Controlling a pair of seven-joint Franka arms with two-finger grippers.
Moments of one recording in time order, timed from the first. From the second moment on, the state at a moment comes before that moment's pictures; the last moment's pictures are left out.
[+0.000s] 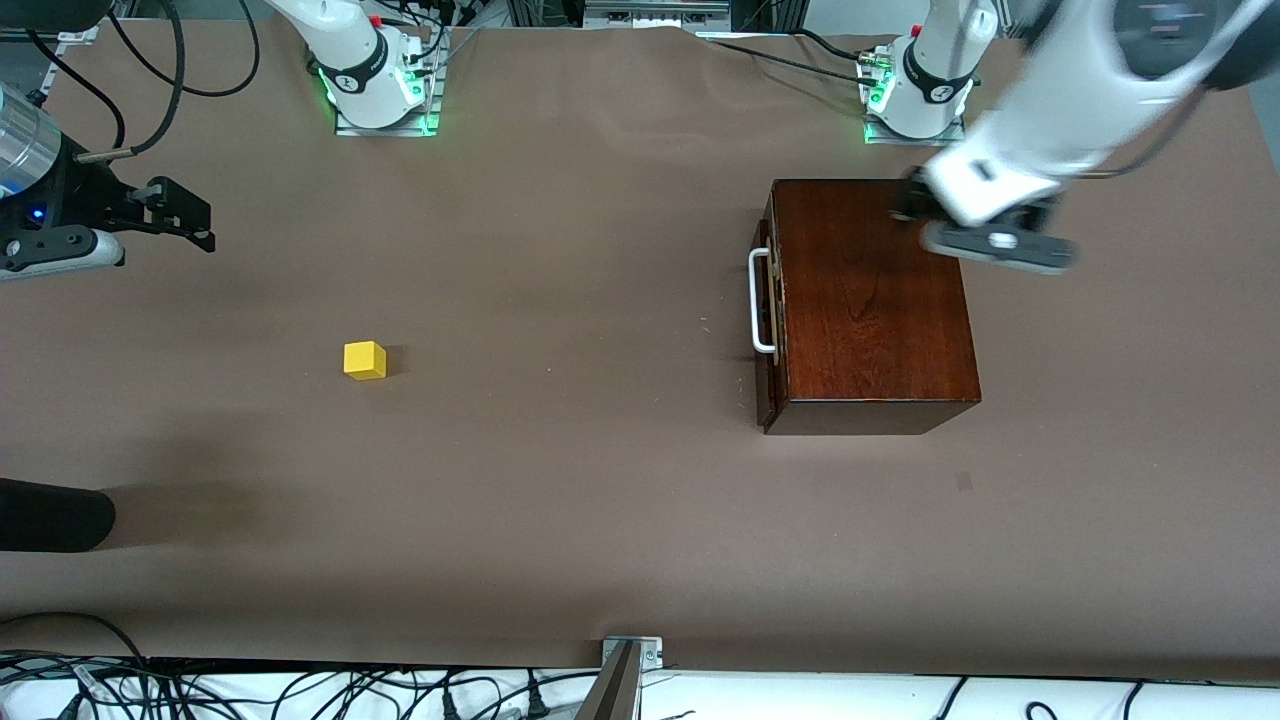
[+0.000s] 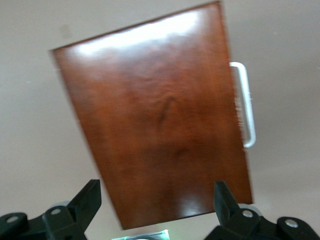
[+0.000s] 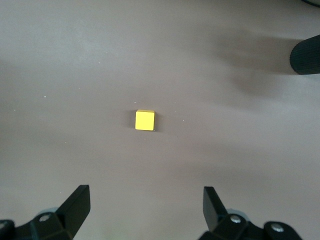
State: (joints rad) left arm -0.08 0.05 -0.33 -1.69 0.01 1.55 -0.17; right arm 0.09 0.03 -0.02 -1.59 -0.01 1.59 -0.12
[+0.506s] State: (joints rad) left arm -0.20 0.32 -0.45 -1.58 0.02 1.64 -0.46; right arm 0.09 0.03 -0.02 -1.59 -0.01 1.59 -0.12
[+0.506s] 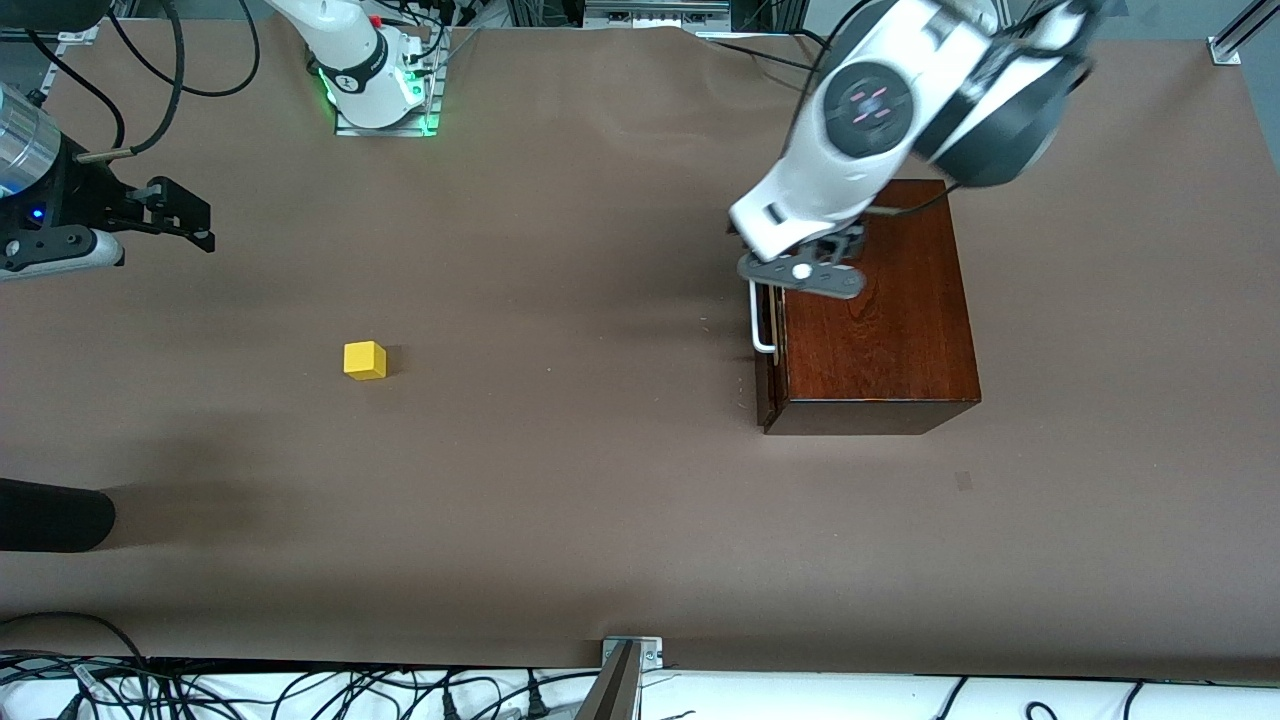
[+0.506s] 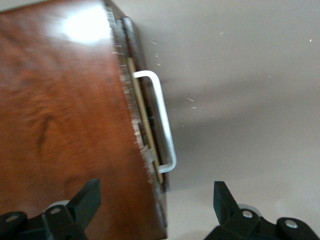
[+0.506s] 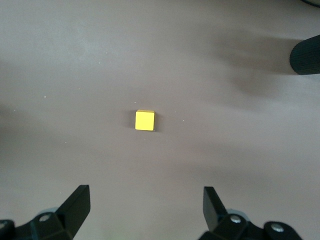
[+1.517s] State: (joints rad) left arm -0.32 0.46 -0.45 -1.66 0.21 1.82 -0.62; right arm 0.08 0.03 -0.02 -1.59 -0.01 1.59 -0.12
